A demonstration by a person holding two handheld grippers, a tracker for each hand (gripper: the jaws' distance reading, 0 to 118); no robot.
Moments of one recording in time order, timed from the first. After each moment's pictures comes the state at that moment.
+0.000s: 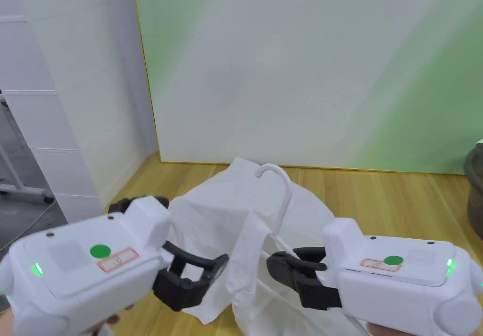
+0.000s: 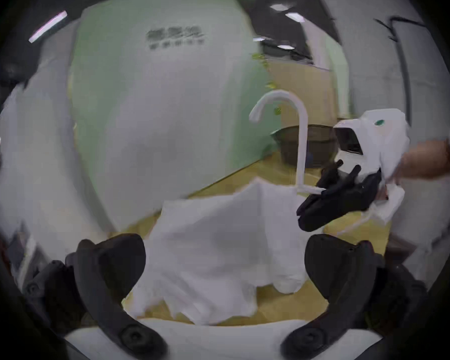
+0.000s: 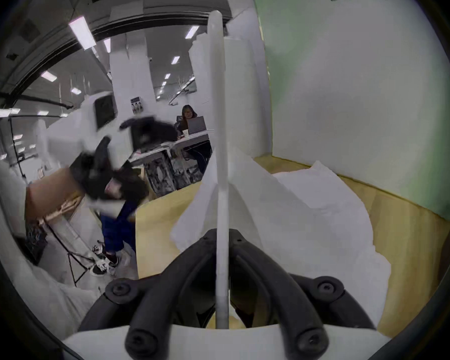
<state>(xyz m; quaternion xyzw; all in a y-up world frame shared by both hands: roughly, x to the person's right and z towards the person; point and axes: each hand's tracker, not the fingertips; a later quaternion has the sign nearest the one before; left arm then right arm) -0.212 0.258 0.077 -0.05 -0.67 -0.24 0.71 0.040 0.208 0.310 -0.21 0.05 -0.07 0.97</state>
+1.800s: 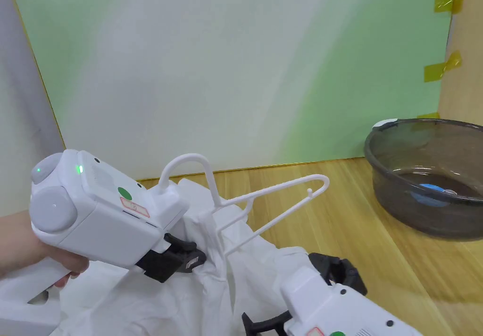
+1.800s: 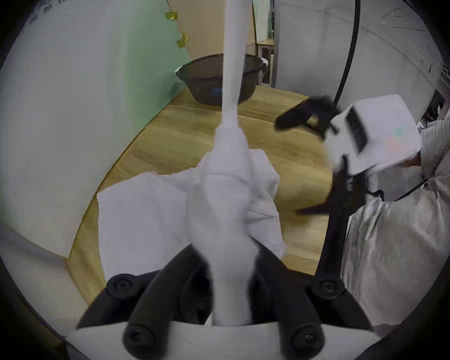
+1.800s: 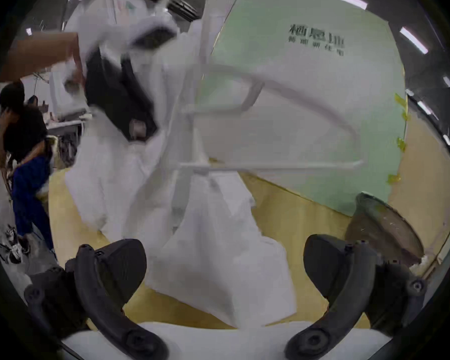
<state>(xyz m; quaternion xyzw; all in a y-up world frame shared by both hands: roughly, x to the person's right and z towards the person) -0.085 0.303 0.118 -0.21 -0.74 -0.43 0.47 -0.017 0.164 0.363 -0.23 -0.24 0.06 0.94</state>
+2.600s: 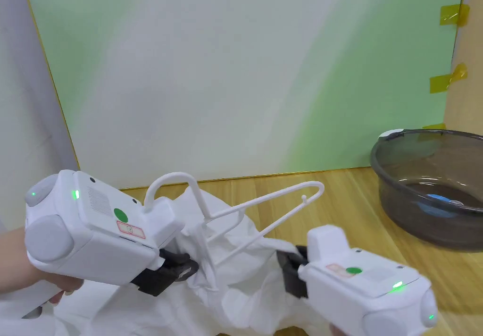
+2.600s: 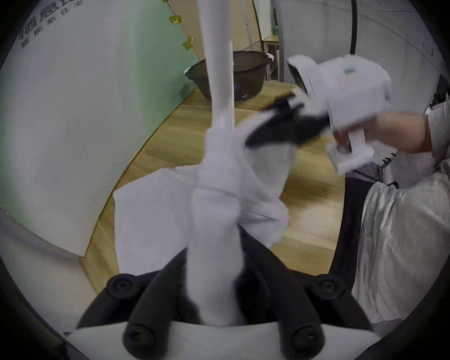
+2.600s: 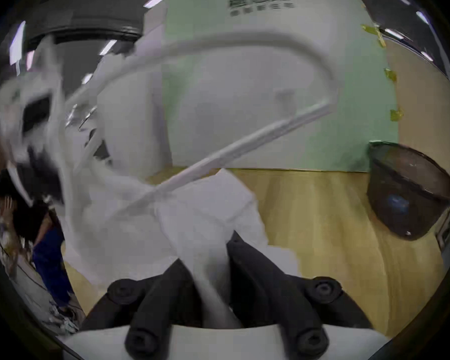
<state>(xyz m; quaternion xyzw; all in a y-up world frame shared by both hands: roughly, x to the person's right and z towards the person) -0.108 0.294 0.107 -0.16 -0.72 -0.45 0.50 0.059 0.192 0.369 -0.18 -0.28 -0.14 0.93</state>
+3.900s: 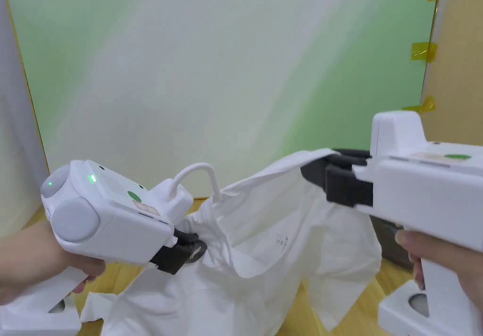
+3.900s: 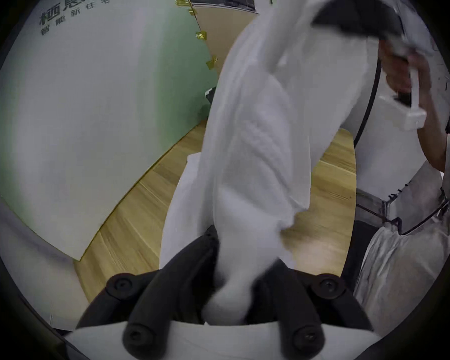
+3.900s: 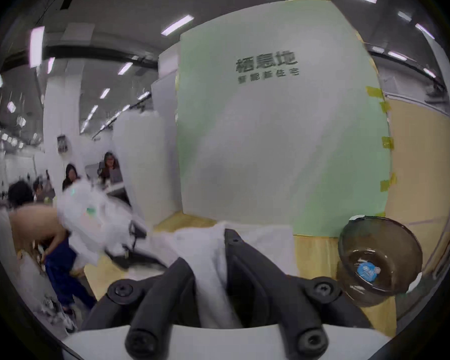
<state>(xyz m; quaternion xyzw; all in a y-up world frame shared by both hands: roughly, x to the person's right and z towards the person) -0.063 0.315 0.111 -0.17 -0.73 -0.38 0.55 0.061 0.362 0.424 -0.12 -0.22 -0.05 0.97</state>
